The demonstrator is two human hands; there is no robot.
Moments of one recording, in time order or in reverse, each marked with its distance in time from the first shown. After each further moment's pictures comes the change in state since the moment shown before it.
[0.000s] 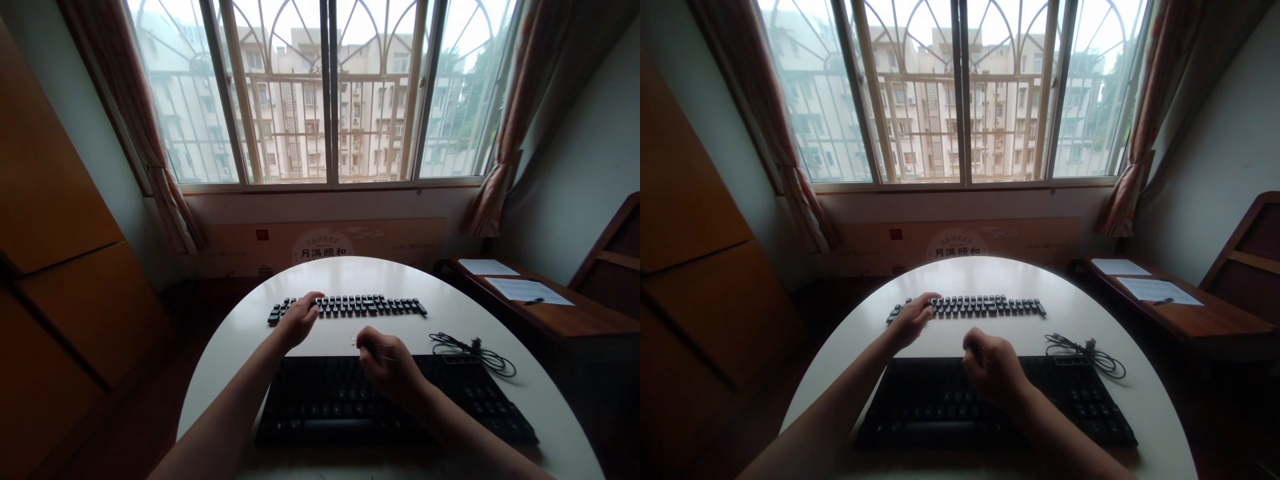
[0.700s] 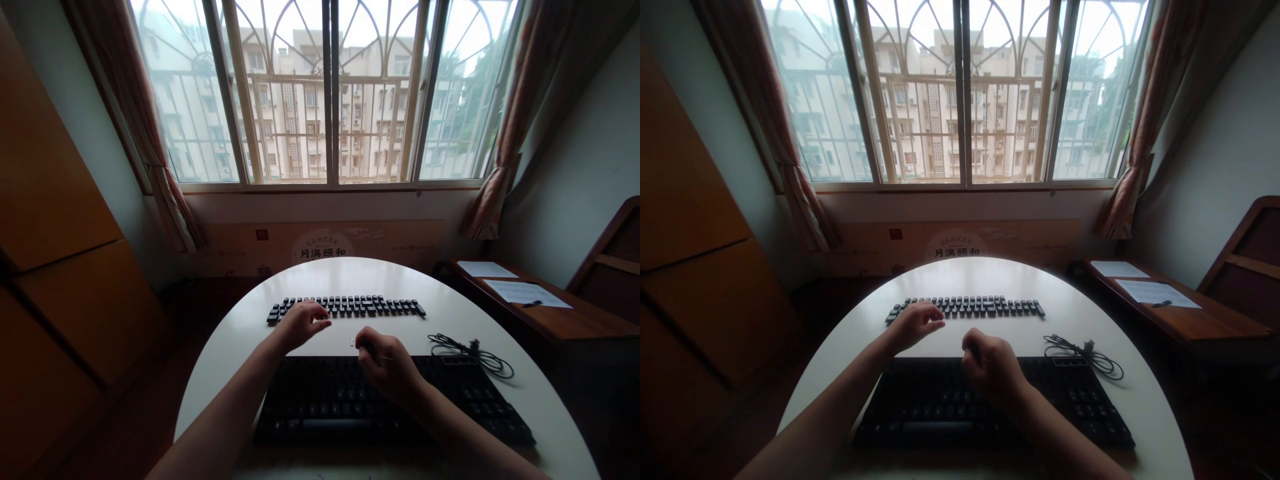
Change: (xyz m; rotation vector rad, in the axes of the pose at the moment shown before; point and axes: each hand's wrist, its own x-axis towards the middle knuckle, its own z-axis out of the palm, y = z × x) left_hand 0.002 -0.003 0.003 0.155 -0.064 0.222; right_hand 0.000 0.003 0.002 0.027 -0.003 -0.002
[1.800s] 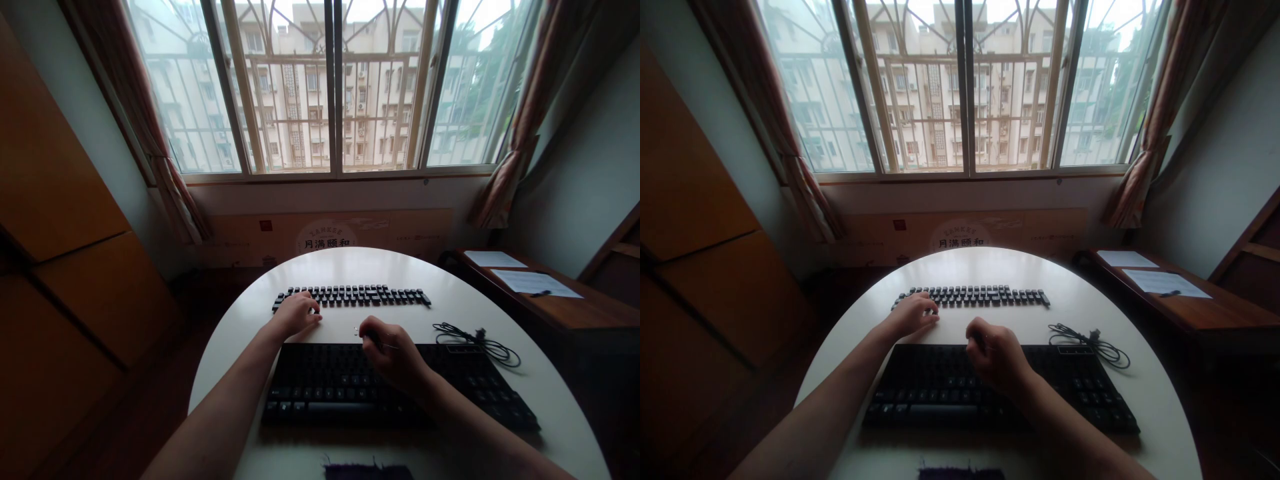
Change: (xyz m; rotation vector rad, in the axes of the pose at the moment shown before) left_hand -0.005 -0.032 0.002 0.353 -0.122 -0.085; right_hand 0.000 -0.004 -0.004 -0.013 0.002 0.002
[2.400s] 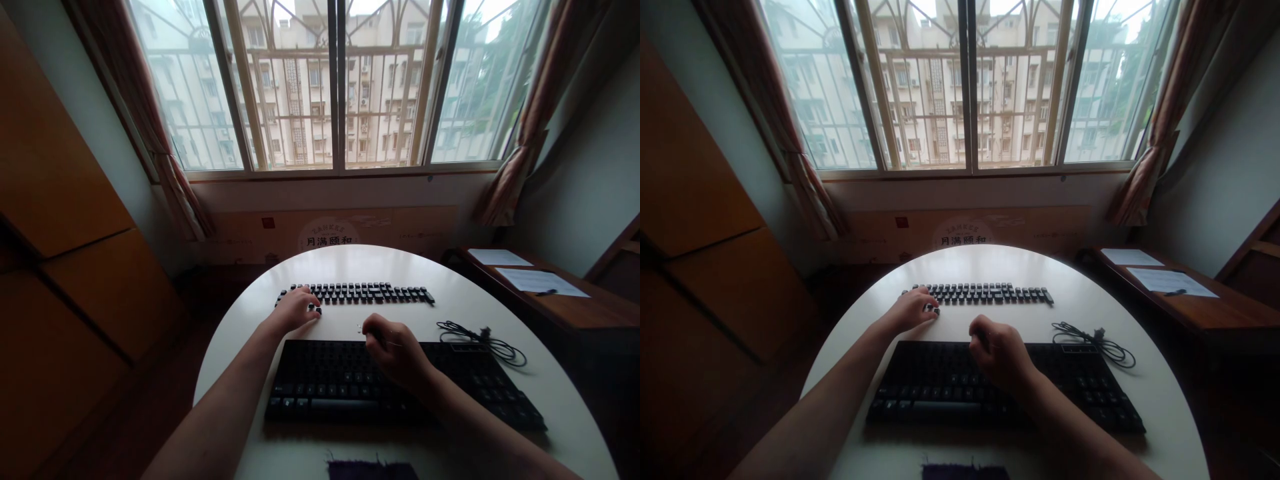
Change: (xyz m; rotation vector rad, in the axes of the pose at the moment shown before) left_hand -0.001 -0.011 -0.003 -0.027 0.007 -0.013; right_hand -0.001 0.001 0.000 0.000 -0.003 0.009
